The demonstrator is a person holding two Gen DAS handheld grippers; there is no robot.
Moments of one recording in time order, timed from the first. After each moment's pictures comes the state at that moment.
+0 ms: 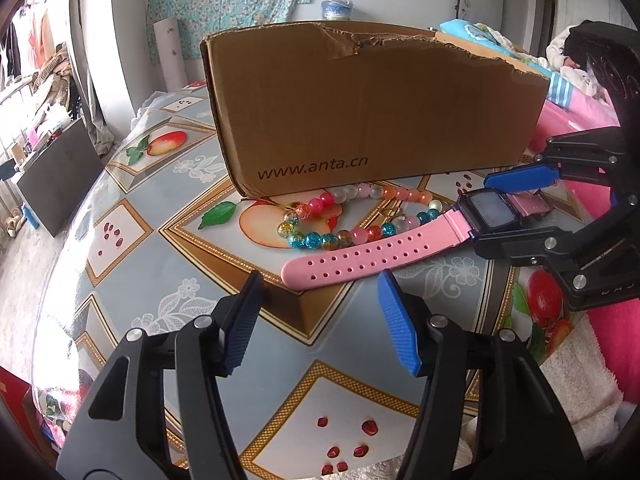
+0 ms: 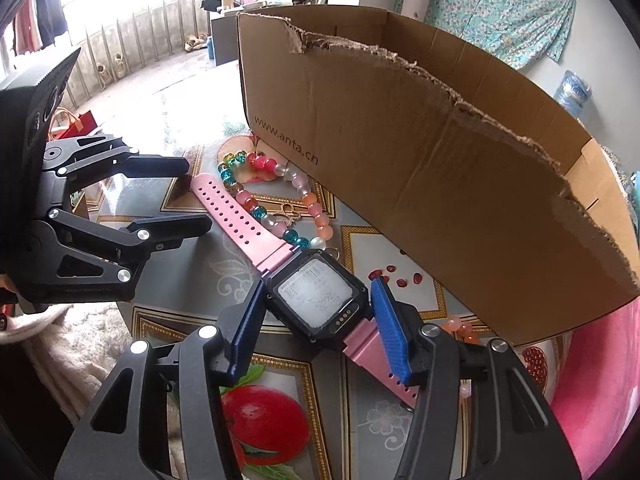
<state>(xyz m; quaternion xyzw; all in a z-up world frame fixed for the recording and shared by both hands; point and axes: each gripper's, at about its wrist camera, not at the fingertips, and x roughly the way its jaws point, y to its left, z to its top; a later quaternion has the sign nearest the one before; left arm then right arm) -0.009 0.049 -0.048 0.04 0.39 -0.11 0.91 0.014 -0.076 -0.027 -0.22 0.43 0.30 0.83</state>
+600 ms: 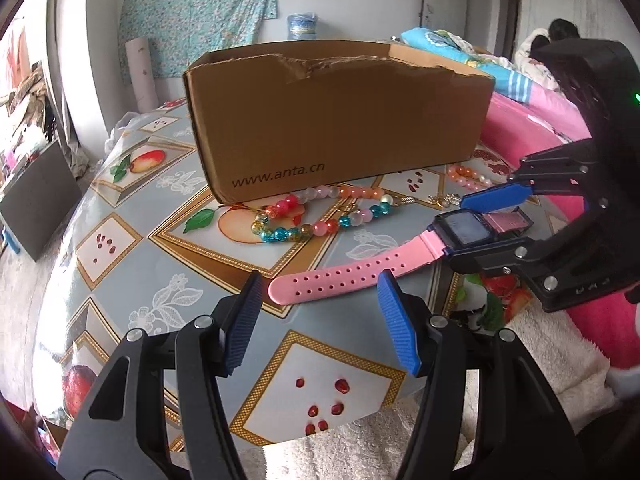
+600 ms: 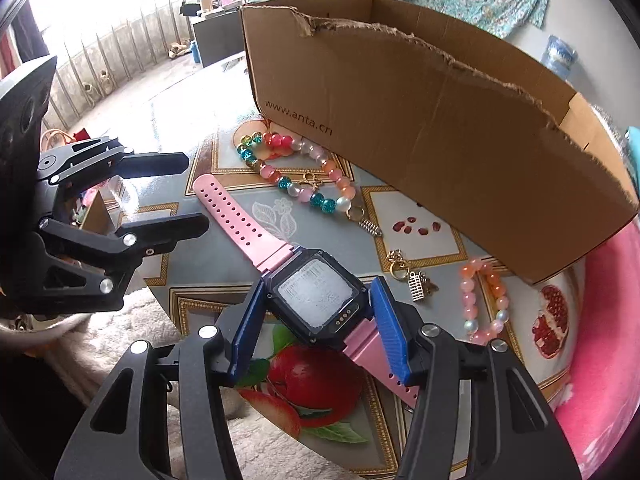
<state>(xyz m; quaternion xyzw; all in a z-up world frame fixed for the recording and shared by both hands) -0.038 0.043 -0.036 0.07 0.36 -0.17 0.91 -0.008 -0.083 -0.033 -0.16 0.47 0.29 0.82</state>
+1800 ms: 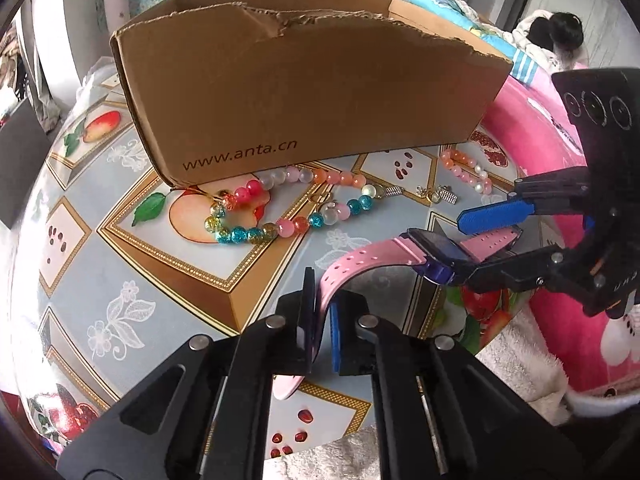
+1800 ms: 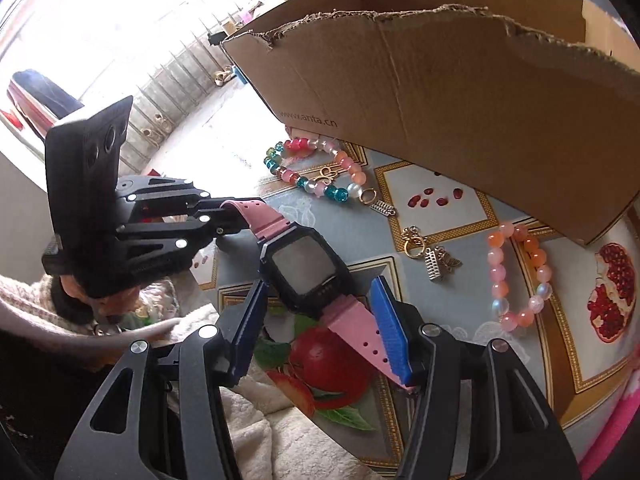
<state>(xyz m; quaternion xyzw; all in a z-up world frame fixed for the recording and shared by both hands) 0.009 0.035 -0.038 0.02 0.48 -0.20 0.86 0.014 -0.136 -0.037 -0.02 0.52 0.38 0.77</state>
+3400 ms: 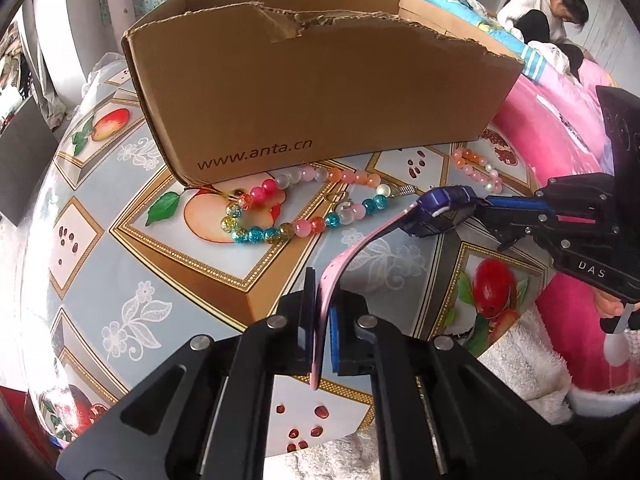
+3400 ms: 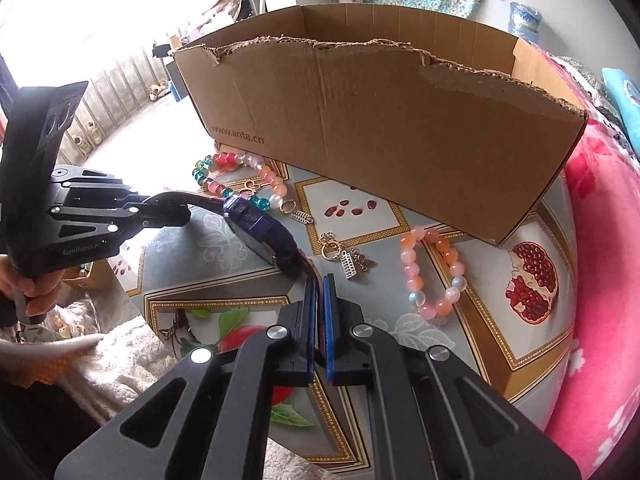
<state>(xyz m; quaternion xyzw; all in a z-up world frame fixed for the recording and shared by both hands) 0.010 0.036 -0.031 0.04 0.48 -0.18 0.85 -0.009 -0.145 -0.029 -0.07 0.46 0.26 0.84</state>
